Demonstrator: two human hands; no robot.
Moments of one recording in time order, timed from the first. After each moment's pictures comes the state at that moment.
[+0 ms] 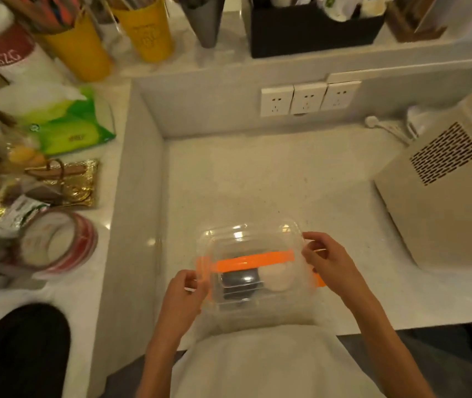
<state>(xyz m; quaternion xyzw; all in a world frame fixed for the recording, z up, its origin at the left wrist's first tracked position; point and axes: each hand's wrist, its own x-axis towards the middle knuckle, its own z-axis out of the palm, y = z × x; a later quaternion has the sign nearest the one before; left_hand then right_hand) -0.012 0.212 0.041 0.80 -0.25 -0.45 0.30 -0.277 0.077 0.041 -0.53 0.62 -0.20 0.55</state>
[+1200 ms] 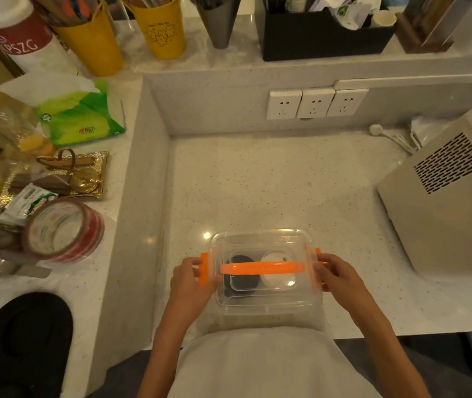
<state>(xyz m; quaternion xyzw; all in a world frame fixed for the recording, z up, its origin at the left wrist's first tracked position) -0.014 0.200 0.033 0.82 -0.28 -0.43 0.25 -0.300 0.095 0.019 -0.50 0.65 -0.15 0.55</state>
